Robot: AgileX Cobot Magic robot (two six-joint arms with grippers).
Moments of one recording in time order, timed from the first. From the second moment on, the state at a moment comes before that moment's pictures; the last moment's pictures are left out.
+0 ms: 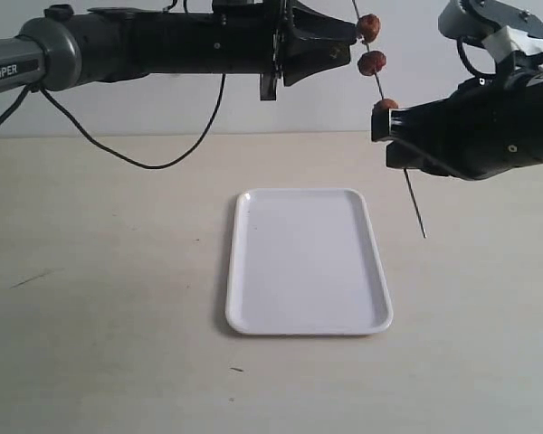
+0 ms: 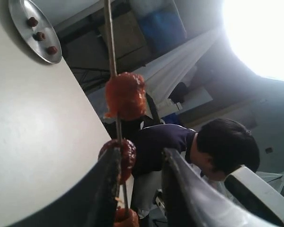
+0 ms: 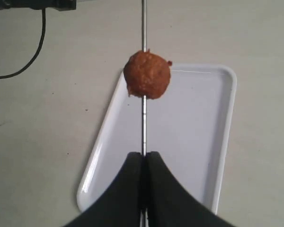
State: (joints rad) left arm -0.40 2.36 -2.04 -1.66 1.17 0.73; right arm 0.19 1.36 -0.86 0.64 0.38 -0.31
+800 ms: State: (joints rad) left arm -0.34 2.36 -2.04 -1.52 1.21 0.74; right arm 0.19 1.36 -0.86 0.63 0.64 -0.30
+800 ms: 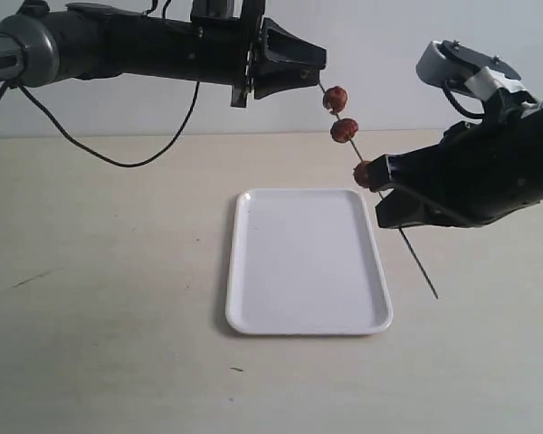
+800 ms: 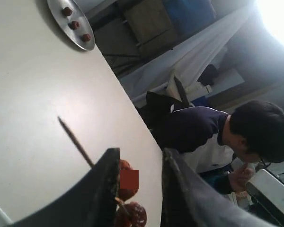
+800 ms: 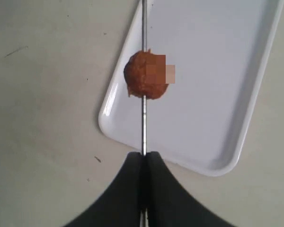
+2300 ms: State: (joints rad) left arm -0.17 1.96 -1.15 -1.50 1.22 1.37; right arm 0.37 1.56 -0.58 1.63 0.21 -0.95
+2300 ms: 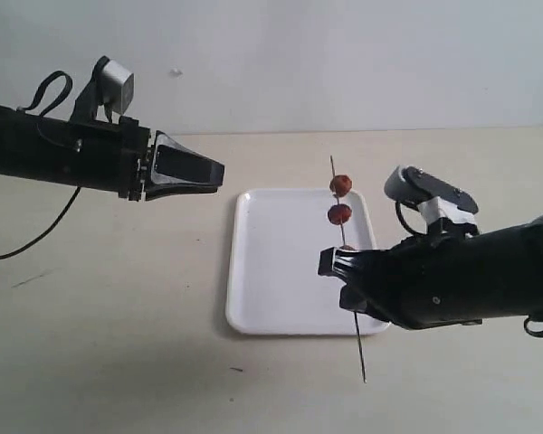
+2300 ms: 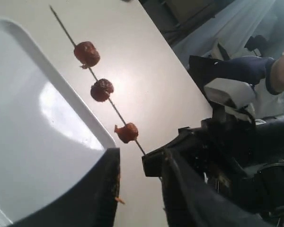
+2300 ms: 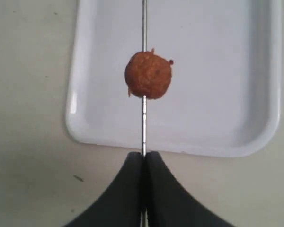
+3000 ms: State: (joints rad) left arm -0.03 1.96 -1.13 -1.50 1.22 1.40; right arm 0.38 1.86 -0.81 1.65 0.18 -0.99
